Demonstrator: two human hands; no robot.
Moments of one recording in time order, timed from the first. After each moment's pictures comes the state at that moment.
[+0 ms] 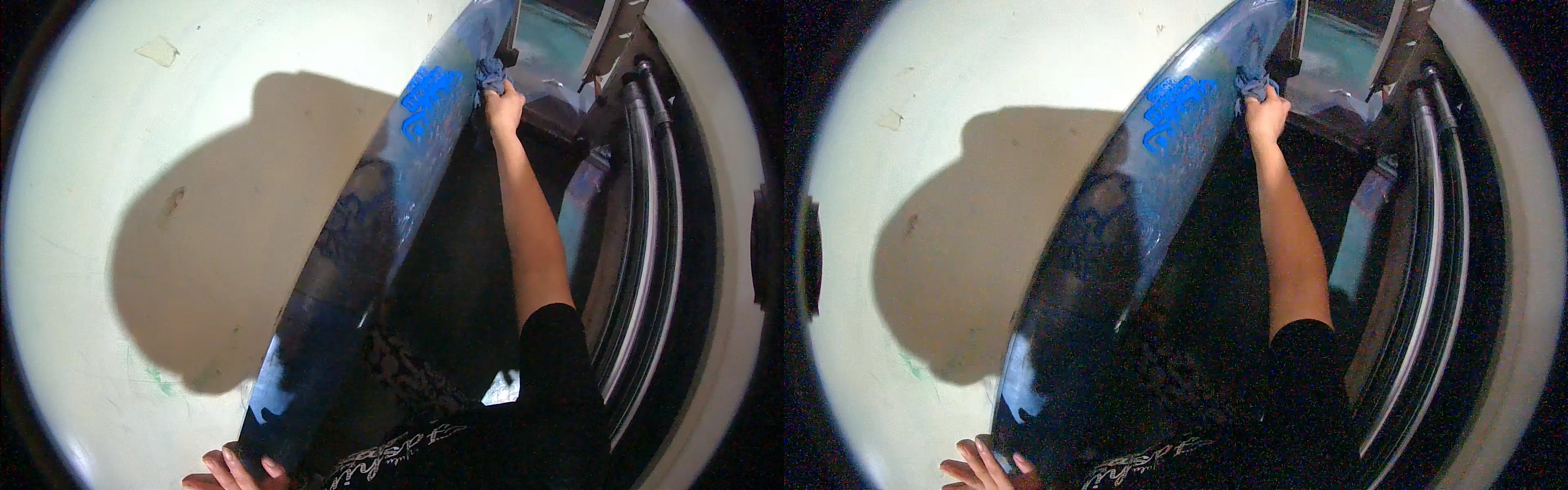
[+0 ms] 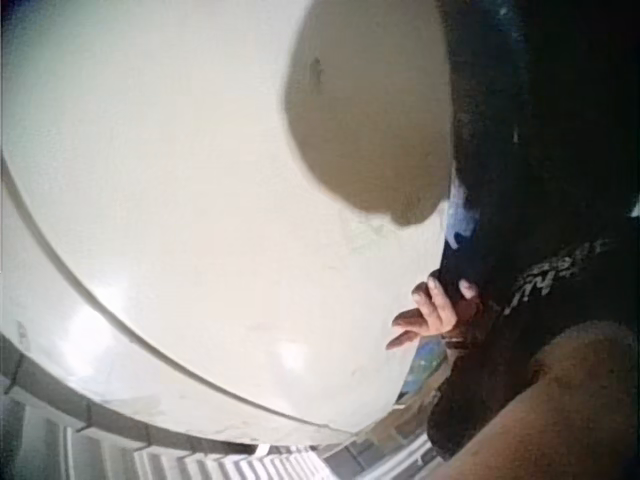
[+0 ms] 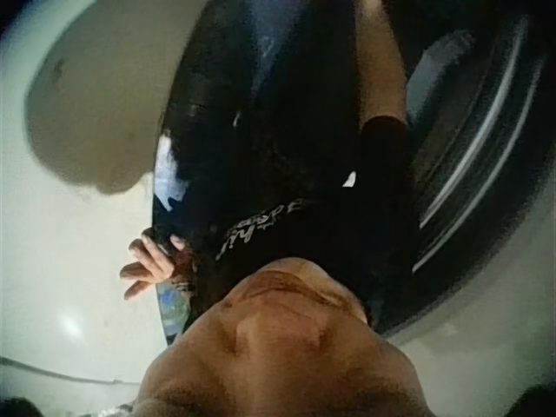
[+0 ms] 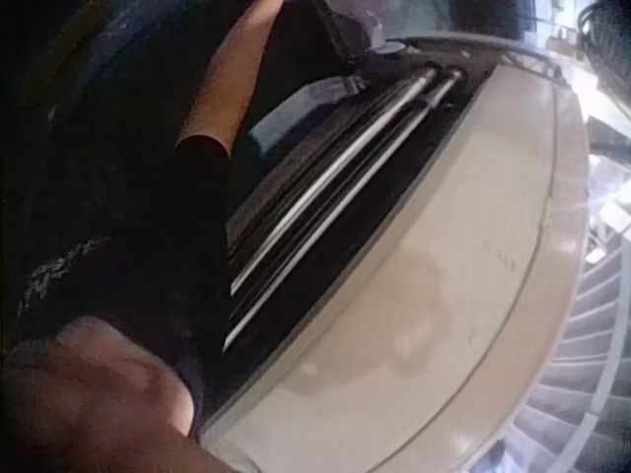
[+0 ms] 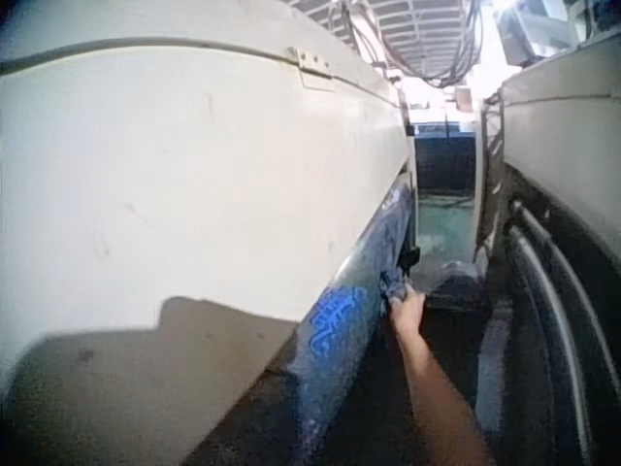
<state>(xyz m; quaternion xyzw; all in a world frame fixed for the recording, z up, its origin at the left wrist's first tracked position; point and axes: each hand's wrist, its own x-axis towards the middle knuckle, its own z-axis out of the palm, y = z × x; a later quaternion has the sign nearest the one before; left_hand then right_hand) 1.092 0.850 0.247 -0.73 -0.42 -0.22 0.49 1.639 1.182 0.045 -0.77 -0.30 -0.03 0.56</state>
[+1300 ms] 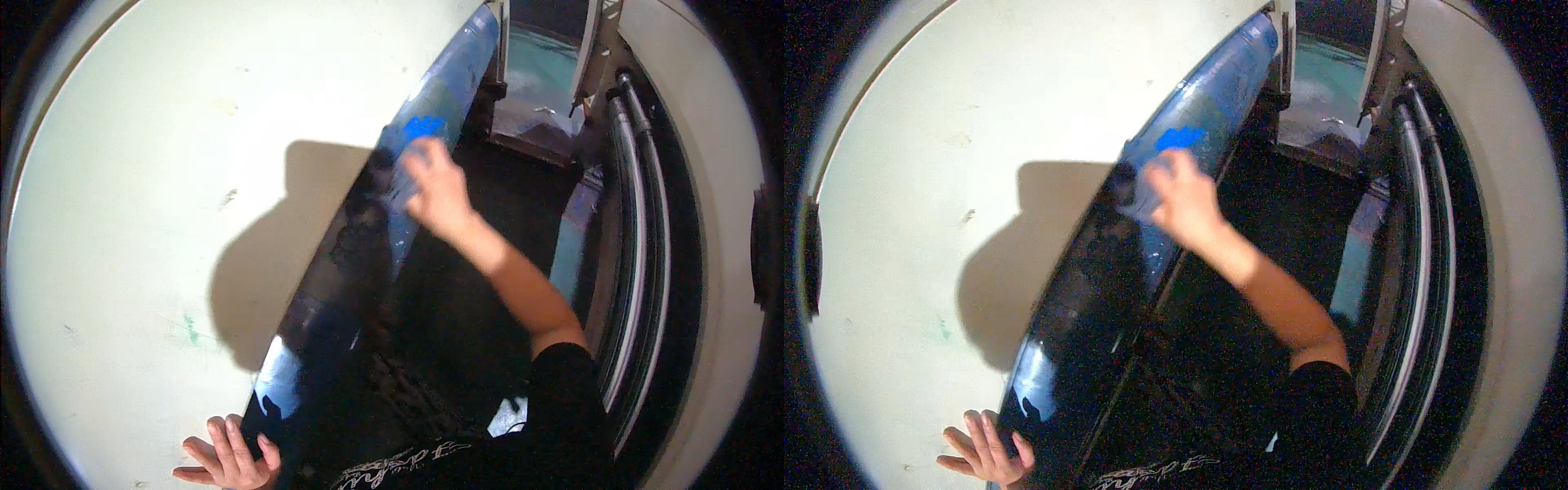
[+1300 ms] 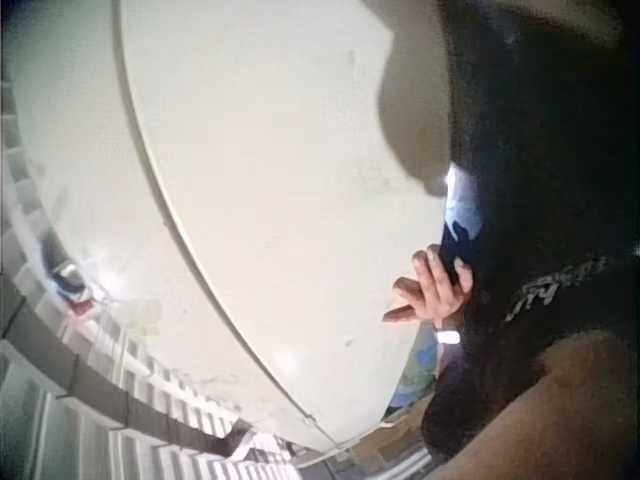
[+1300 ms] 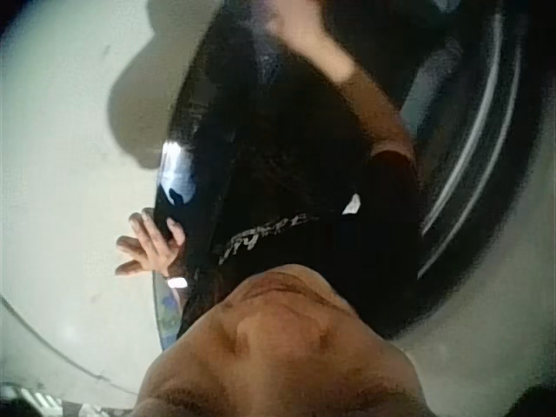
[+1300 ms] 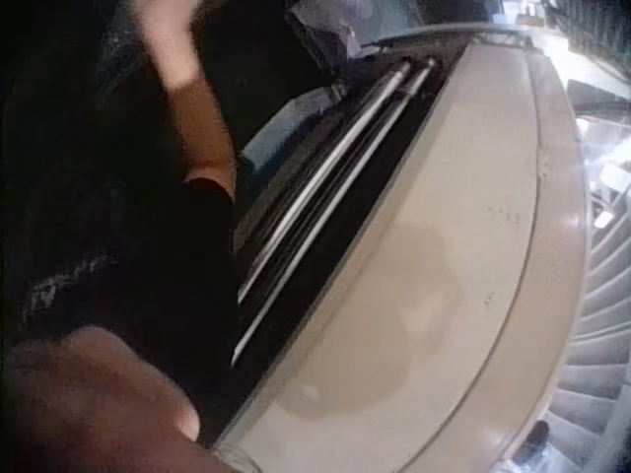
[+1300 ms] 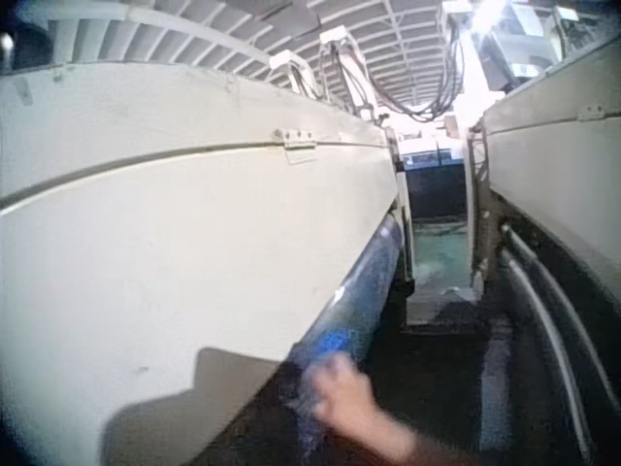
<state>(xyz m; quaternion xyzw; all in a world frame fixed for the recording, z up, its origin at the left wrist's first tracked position) 1.077 0.840 0.269 -0.75 -0.42 -0.08 0.51 1.466 1.053 0.169 -0.58 -0.66 -0.11 0.46</state>
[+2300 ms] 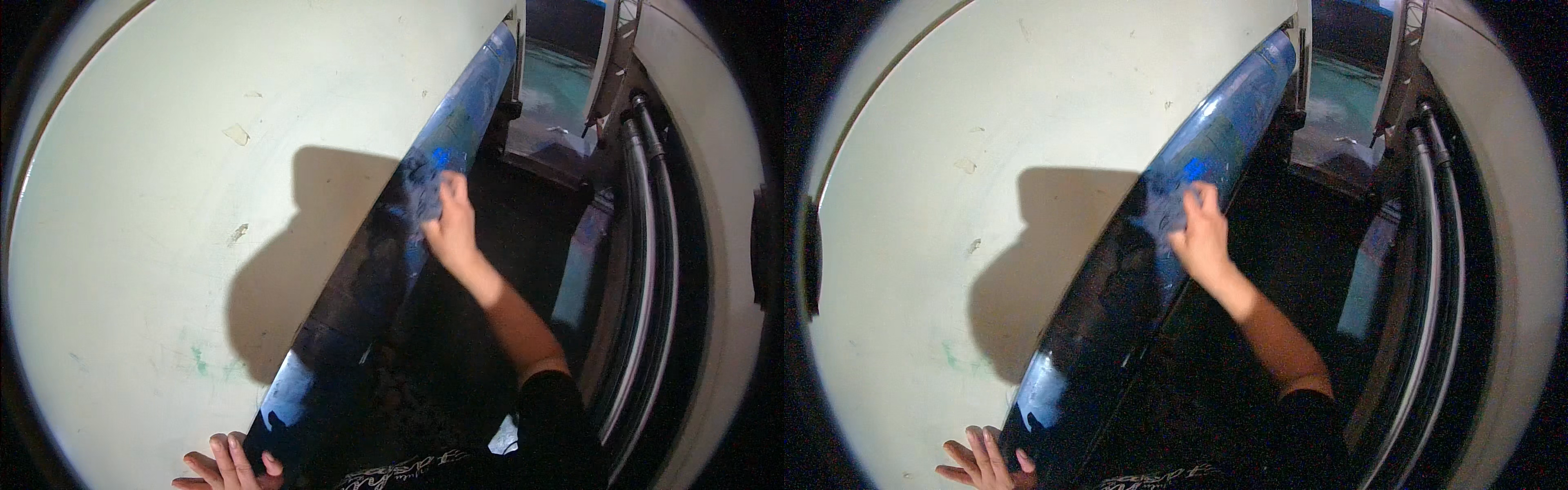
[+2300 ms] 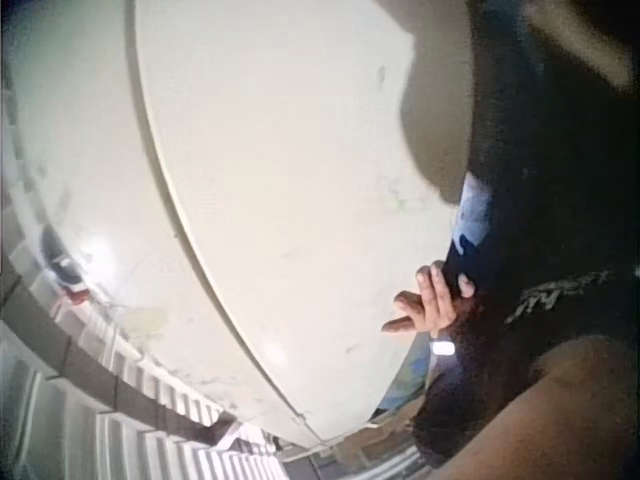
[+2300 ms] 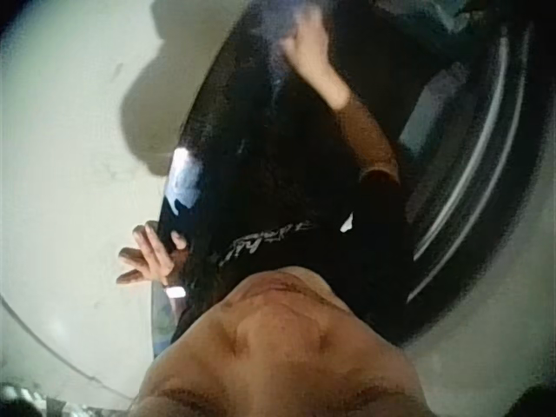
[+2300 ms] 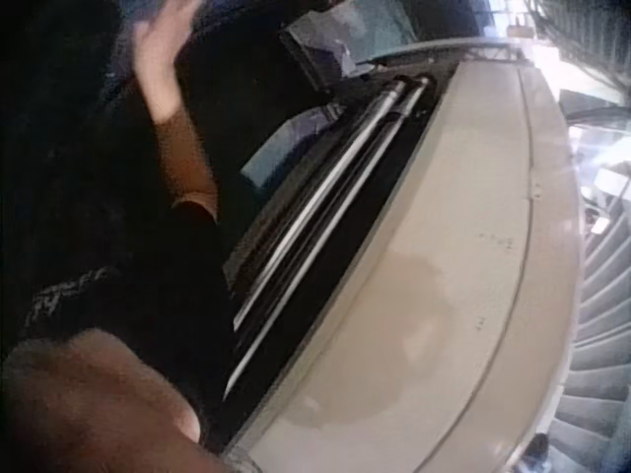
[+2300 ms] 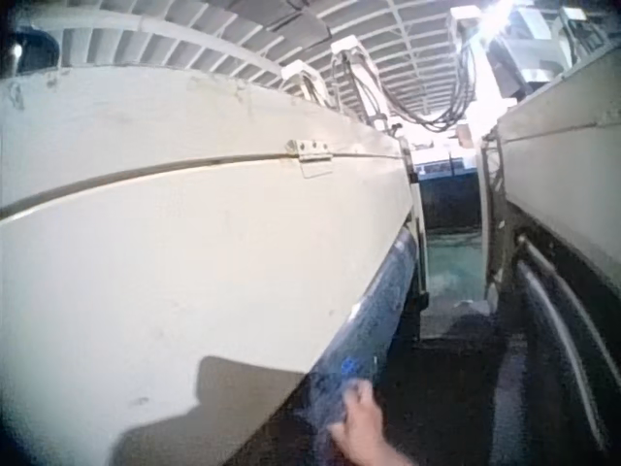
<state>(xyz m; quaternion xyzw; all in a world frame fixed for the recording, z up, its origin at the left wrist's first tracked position) 1.082 0.842 0.261 -0.74 -0.45 -0.15 0.47 1.453 1.060 0.142 -0.59 -0.57 -0.01 0.57</state>
